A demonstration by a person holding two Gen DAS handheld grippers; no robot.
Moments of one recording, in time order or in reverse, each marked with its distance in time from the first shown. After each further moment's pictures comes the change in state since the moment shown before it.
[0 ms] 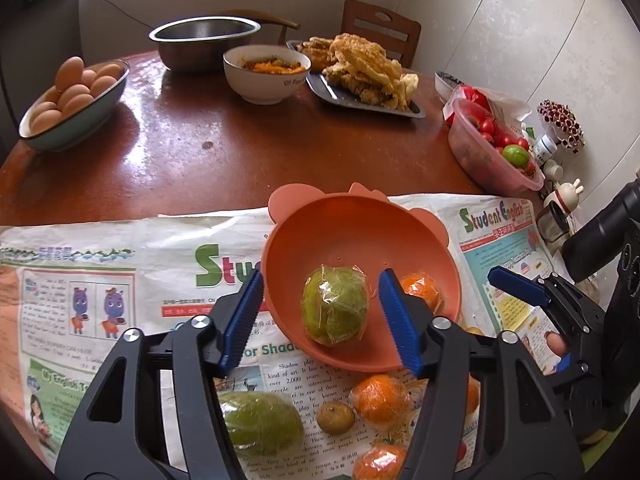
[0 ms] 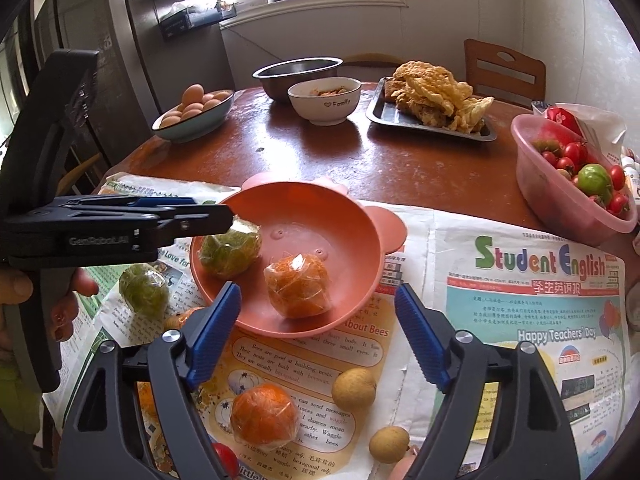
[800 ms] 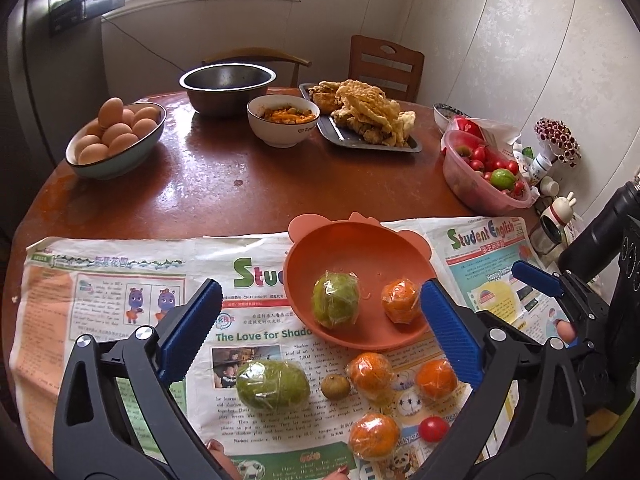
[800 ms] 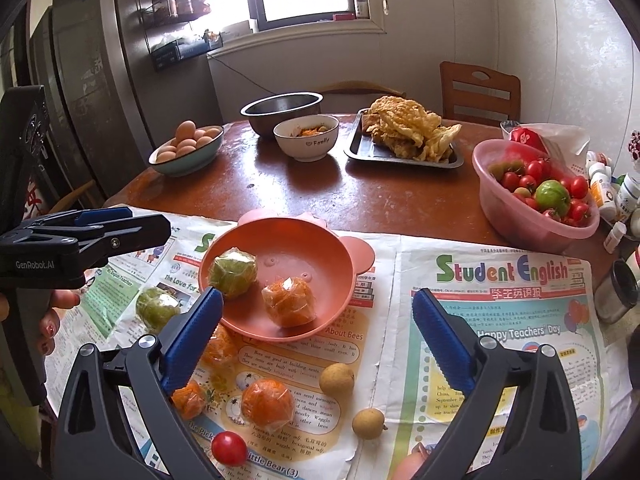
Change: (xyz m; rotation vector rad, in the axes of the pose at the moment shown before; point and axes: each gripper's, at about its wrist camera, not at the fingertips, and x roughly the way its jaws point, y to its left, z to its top) left arm -0.064 -0.013 -0.008 0.017 -0.116 0.072; right arm -0.048 -0.001 0.004 0.032 -0.095 -0.050
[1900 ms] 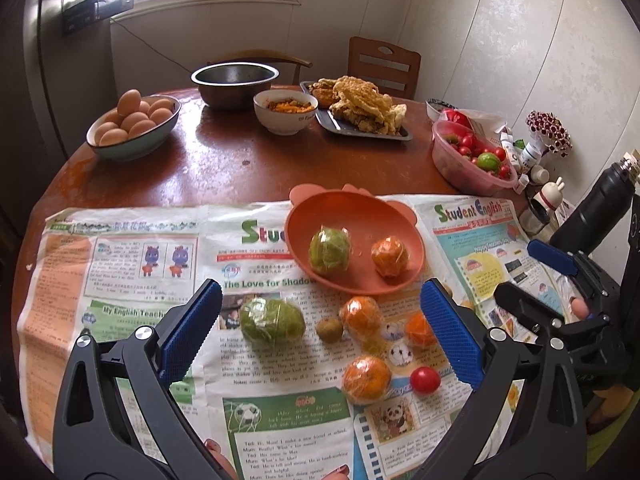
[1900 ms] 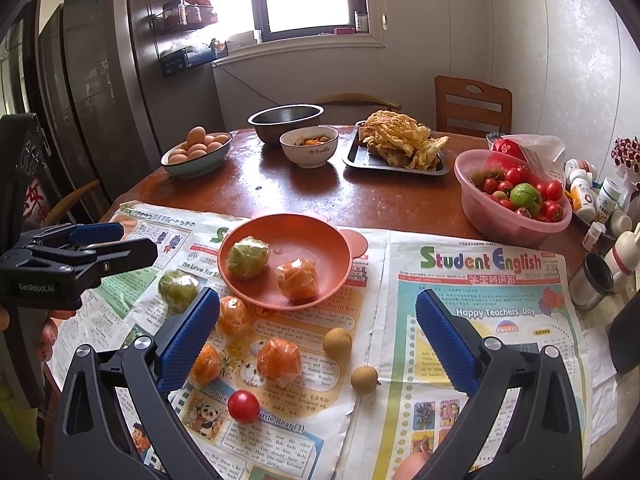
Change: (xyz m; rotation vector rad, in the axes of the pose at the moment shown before) left arm -0.035 -0.006 -0.044 0.002 -0.009 0.011; right arm -0.045 0.010 -0.019 -0.017 -0.033 -0.021
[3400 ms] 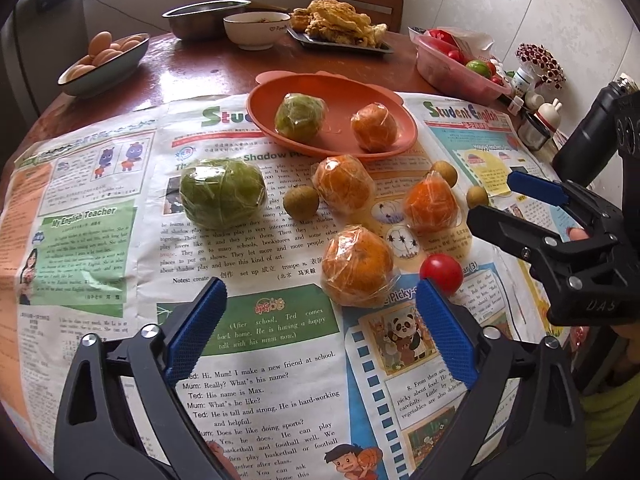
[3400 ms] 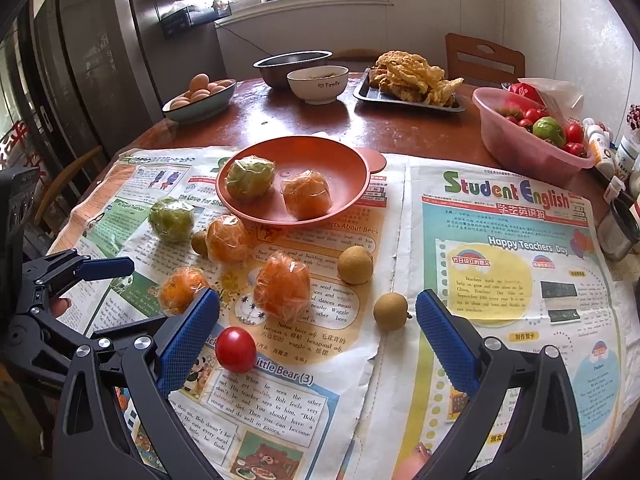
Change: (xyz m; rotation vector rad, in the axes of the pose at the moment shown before) left arm 0.040 -0.017 -0.081 0.069 0.160 -0.033; right arm 0.037 0.005 -0.049 -0.003 0.145 0.041
